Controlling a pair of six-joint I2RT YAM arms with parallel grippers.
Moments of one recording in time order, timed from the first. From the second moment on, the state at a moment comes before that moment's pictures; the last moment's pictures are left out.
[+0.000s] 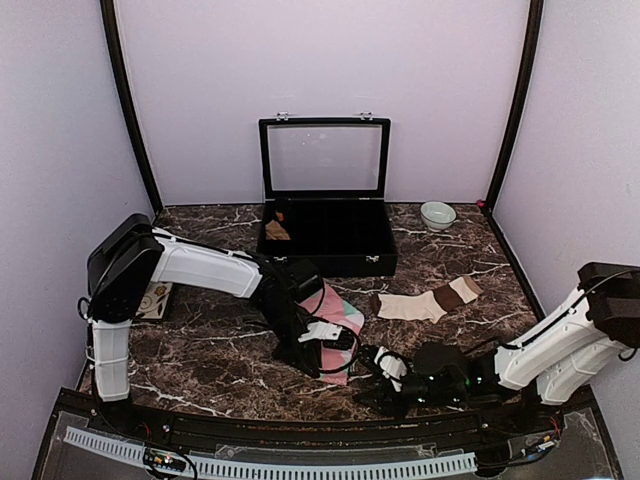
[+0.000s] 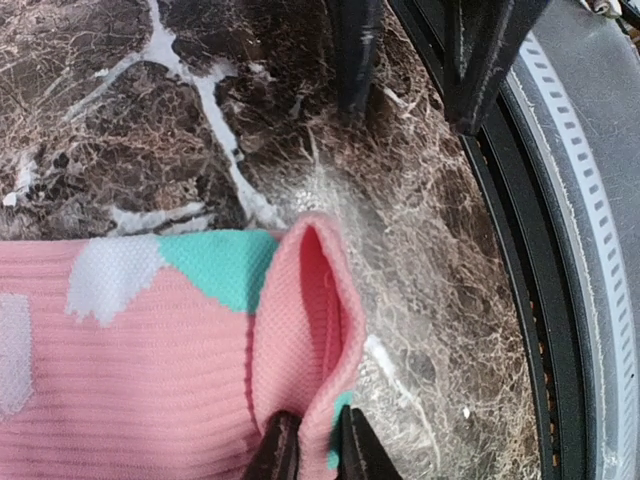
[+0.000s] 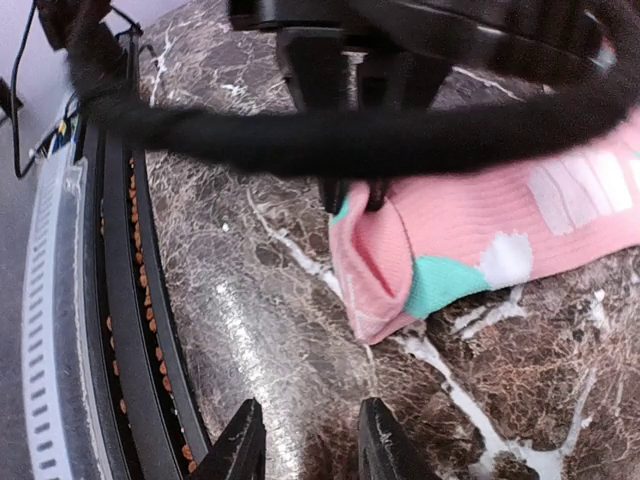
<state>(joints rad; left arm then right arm) -0.93 2.04 1.32 -0.69 0.62 0.80 1.29 1.48 0.27 0.65 -0.02 0.30</state>
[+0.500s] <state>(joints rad) -0.91 2.14 1.45 -0.84 0.71 0.80 1.51 1.60 0.53 0.38 0.34 -0.25</state>
